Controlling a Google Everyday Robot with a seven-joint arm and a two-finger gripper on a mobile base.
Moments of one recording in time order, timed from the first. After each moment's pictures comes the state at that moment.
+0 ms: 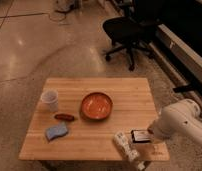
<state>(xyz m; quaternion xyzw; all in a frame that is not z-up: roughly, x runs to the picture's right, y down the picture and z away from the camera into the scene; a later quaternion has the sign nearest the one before) 0.259 0.230 0.704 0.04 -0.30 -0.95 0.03</state>
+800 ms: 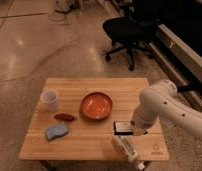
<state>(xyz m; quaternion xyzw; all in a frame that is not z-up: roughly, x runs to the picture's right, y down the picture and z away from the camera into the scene) 0.138 0.178 0.667 0.06 -0.35 -0.93 0.02</state>
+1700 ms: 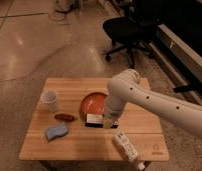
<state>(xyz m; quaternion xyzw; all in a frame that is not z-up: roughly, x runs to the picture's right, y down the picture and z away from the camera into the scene) 0.007 0.149 0.673 0.11 -0.37 -0.92 0.07</state>
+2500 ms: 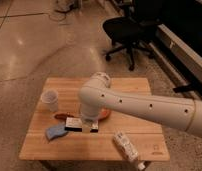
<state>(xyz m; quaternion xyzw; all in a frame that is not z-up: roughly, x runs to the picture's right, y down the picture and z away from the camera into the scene) -0.089 0.171 0.668 0.08 -0.35 -0.93 0.06</state>
